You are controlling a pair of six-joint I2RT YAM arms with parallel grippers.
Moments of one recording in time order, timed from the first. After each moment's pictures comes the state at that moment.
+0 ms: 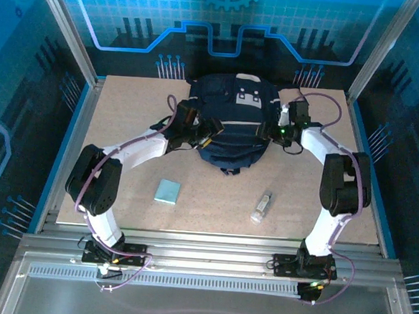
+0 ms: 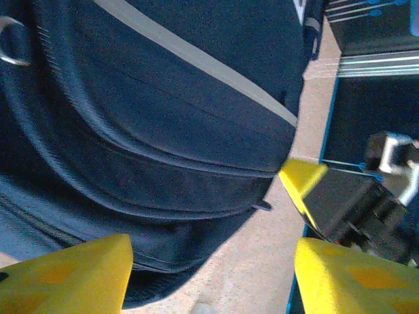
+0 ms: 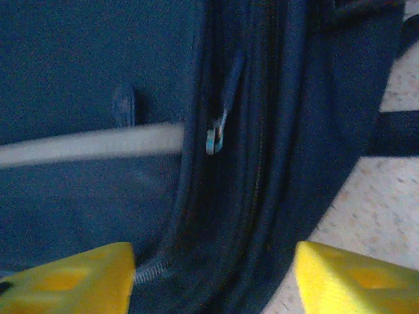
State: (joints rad) left arm -0.47 1.75 1.21 -0.12 0.30 -1.16; right arm 0.10 1.87 1.30 -0.38 -0.39 0.36
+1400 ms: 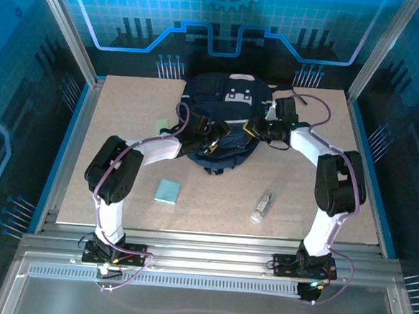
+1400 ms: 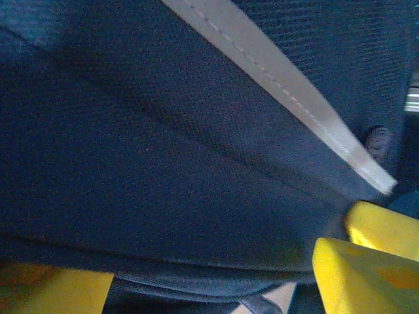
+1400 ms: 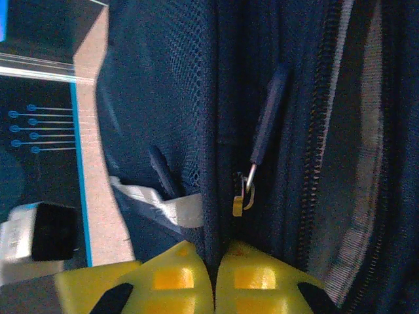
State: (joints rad) left arm -0.51 1.92 1.23 0.03 0.22 -1.30; right arm 0.21 1.84 1.29 -0.23 -0.54 0.78
